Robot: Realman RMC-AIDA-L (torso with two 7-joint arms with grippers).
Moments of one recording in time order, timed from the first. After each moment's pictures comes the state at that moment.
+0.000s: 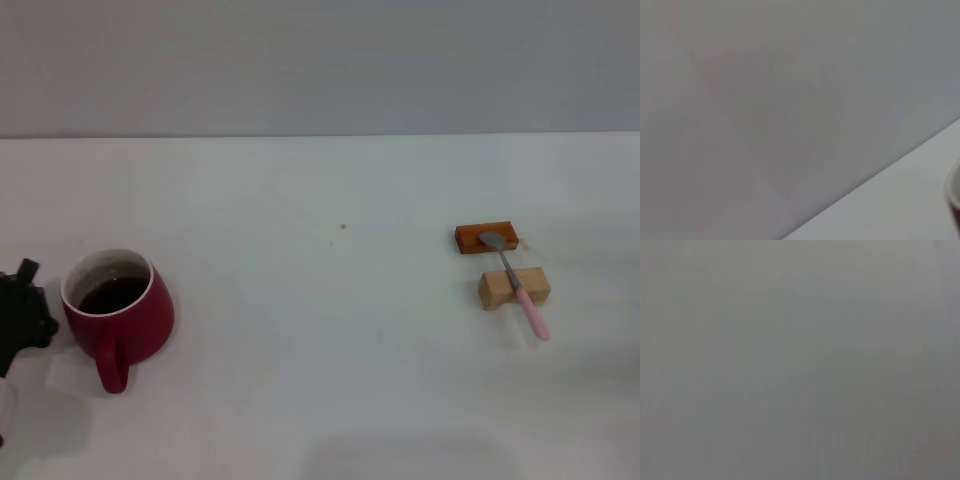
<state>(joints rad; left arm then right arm) -0.25 -2.07 -0.76 -0.16 2.23 1.14 0.44 0.46 2.07 1.28 0.08 -2.16 -1.29 0.02</state>
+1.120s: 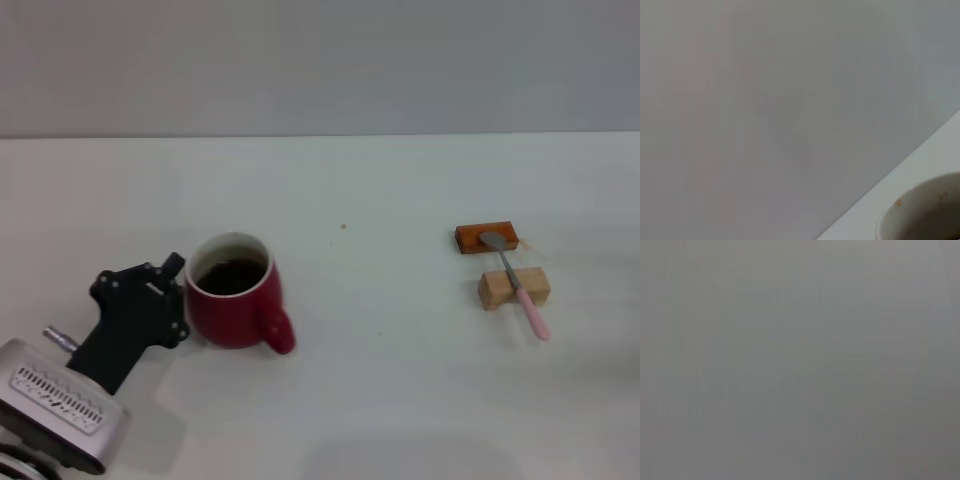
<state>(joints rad) -0.29 -2.07 -0.51 -0.31 2.24 1.15 0.50 0.46 2.07 1.27 0.08 -2.17 -1.29 0.02</state>
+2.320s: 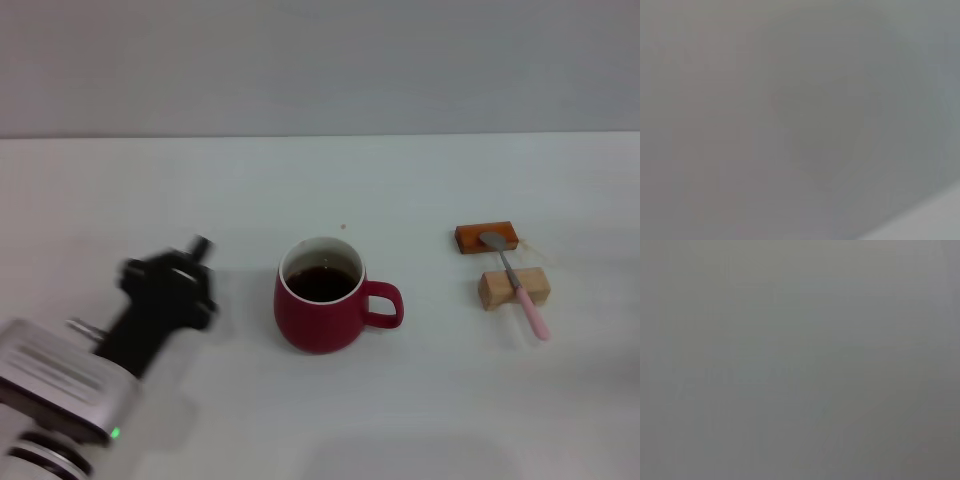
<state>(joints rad) -0.28 -2.08 -0.50 -0.45 2.22 1.11 0.40 0.45 2.07 1.27 0.08 -2.17 -1.29 0.03</state>
